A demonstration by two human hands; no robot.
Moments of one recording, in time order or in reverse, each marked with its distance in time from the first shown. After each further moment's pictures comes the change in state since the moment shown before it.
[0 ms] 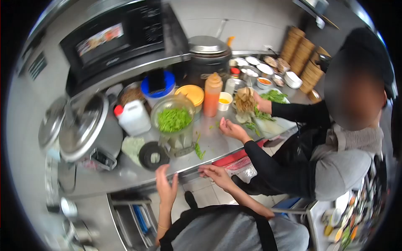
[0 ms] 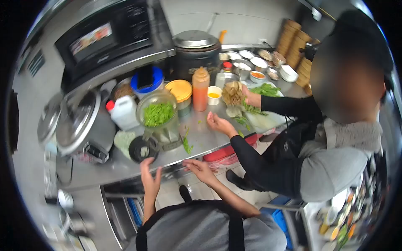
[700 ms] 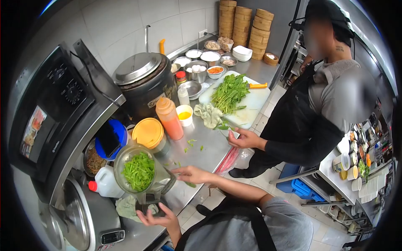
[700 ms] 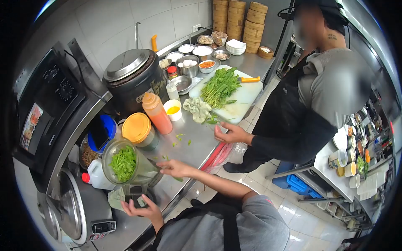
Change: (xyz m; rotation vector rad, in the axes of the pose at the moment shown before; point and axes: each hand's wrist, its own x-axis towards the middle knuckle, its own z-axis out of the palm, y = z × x) left_hand 0.070 -0.038 0.057 0.250 0.425 0.254; right_hand 0.134 -0.005 -0.042 -0.205 0.001 -0.130
